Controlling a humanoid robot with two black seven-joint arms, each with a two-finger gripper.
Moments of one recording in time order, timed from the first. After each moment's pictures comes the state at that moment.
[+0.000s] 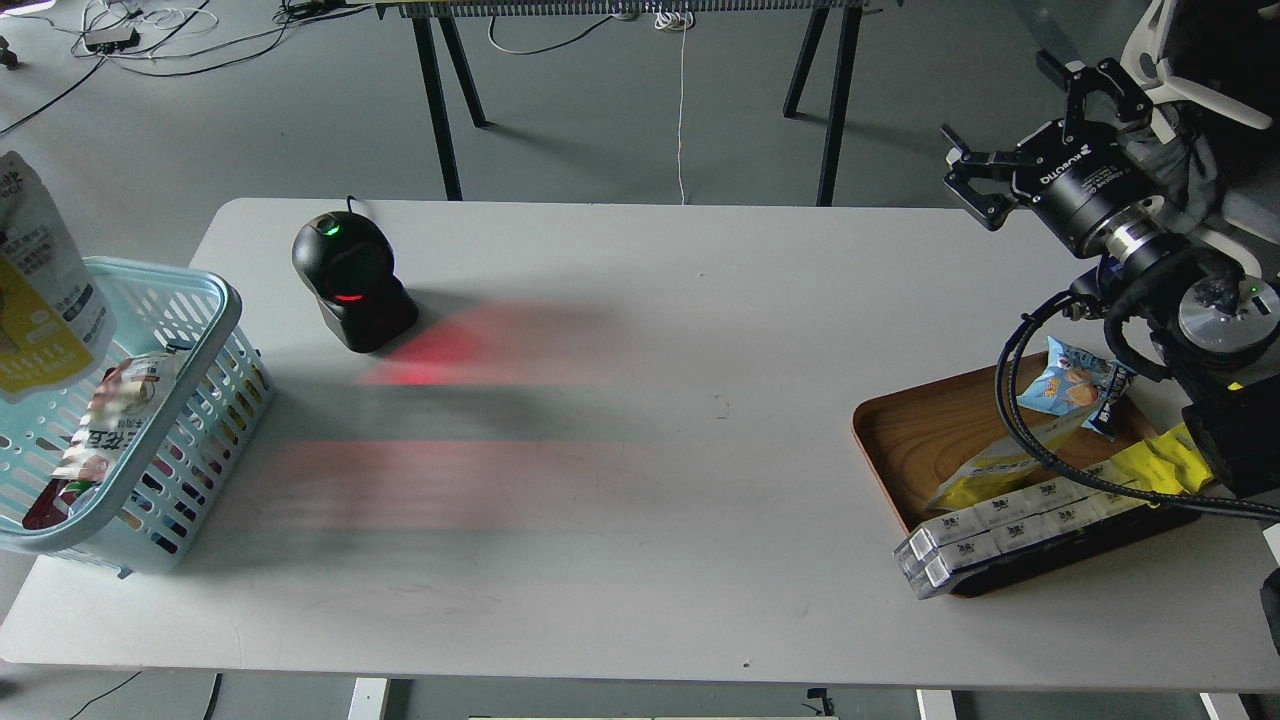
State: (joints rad) left arm -0.98 1.56 -0.16 -1.37 1.76 -0.14 -0.43; right arm 0.76 -0.44 0.89 0.74 0.43 0.46 -0.15
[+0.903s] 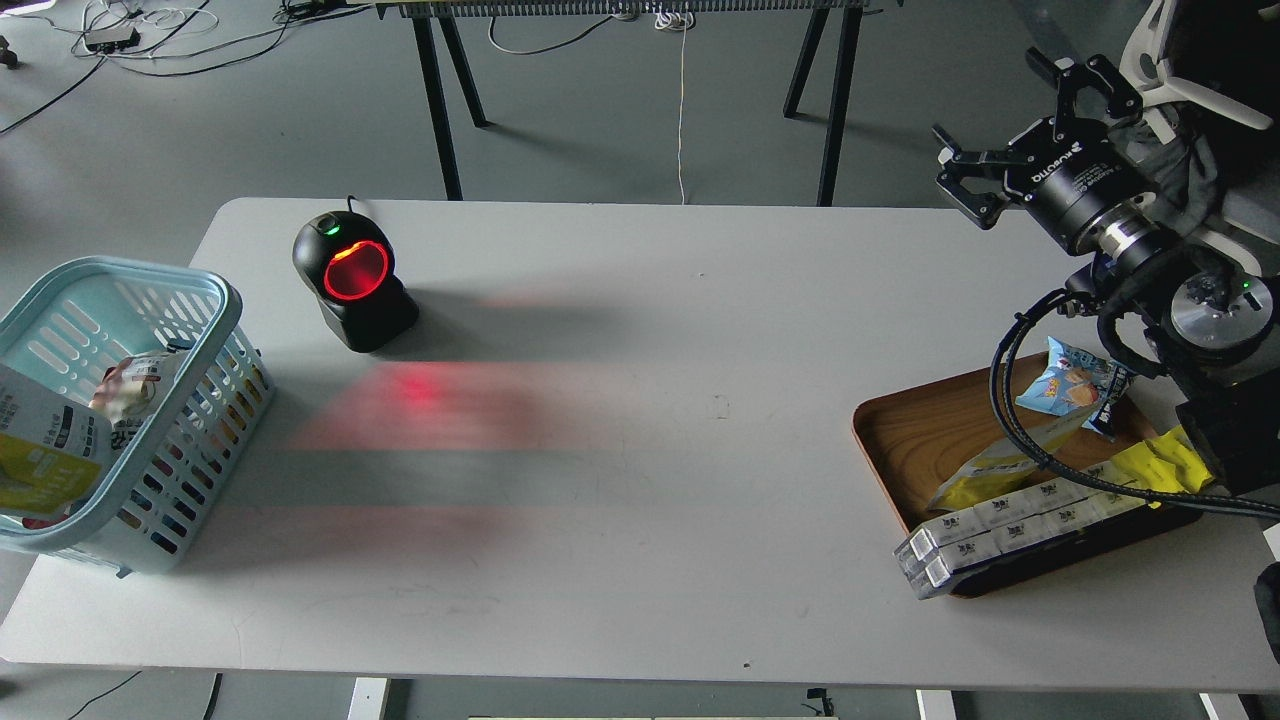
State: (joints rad) left arm -0.98 1.51 0.09 -1.25 1.60 0.11 -0.44; right arm 0.77 -0.43 0.90 0.75 0.40 0.46 -0.15
